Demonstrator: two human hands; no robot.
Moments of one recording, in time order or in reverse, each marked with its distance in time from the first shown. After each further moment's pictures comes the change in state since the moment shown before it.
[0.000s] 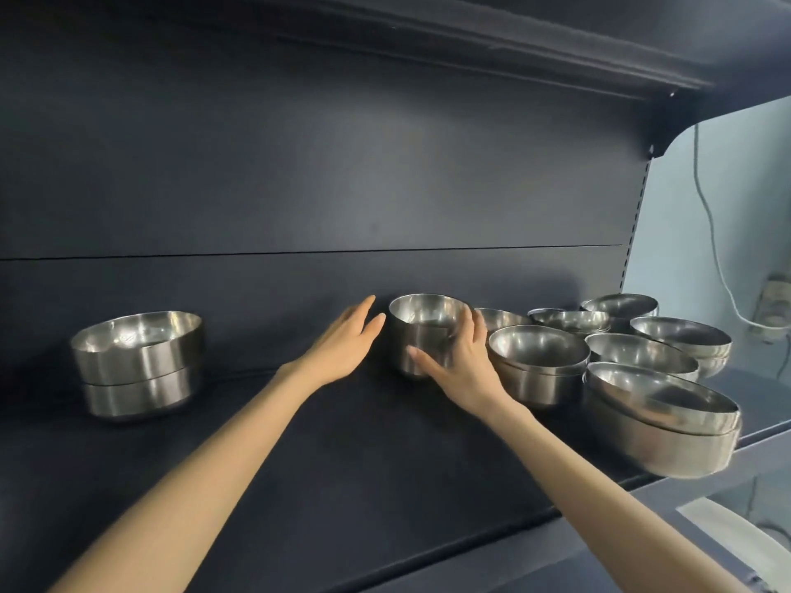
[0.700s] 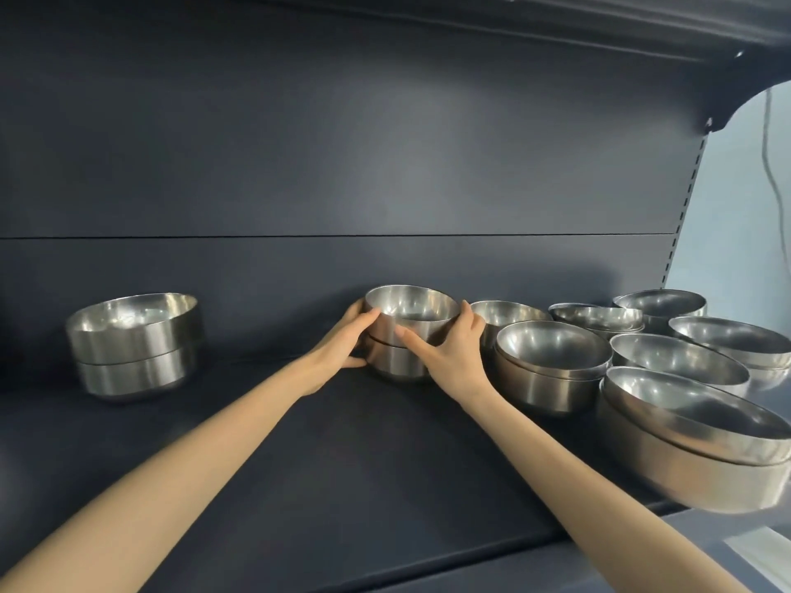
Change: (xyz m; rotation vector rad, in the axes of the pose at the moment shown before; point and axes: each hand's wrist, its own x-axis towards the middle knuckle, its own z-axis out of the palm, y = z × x) left_hand 0.014 -0.016 0.027 -0.620 0.017 -0.164; right_hand 0.024 0.007 0.020 0.341 0.005 0.038
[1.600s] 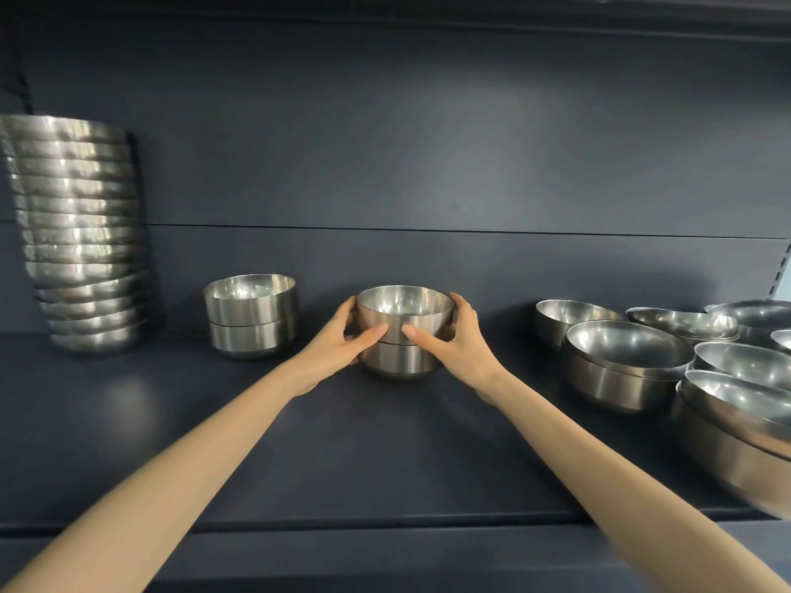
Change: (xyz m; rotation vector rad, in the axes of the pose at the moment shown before) left_hand -0.086 -0.013 -0.069 0.107 0.147 0.053; right_hand -0.021 -0.029 0.042 0.184 -0.340 -0.088
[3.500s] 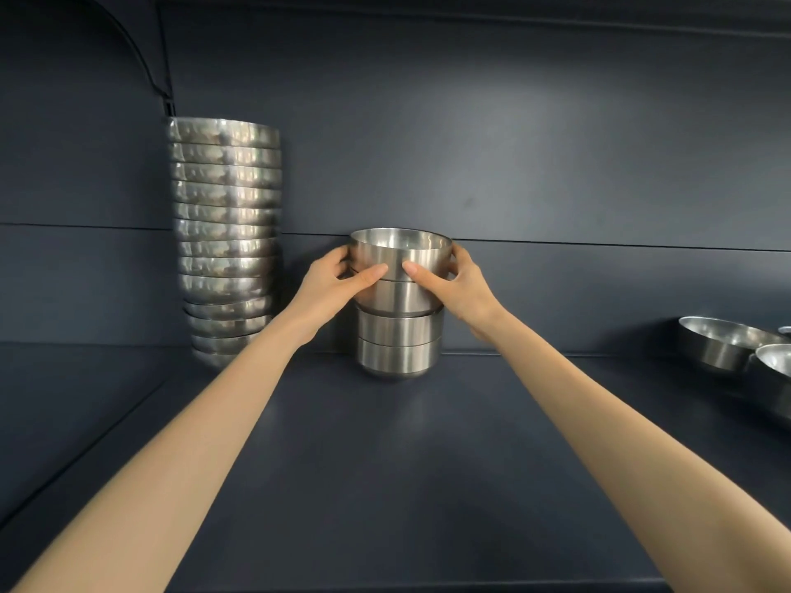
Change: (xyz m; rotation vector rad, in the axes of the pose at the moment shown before) left_hand 0.004 -0.008 -0.223 0.018 0.239 0.179; right_hand 0.099 -0.100 0.189 0.052 0.014 -0.072
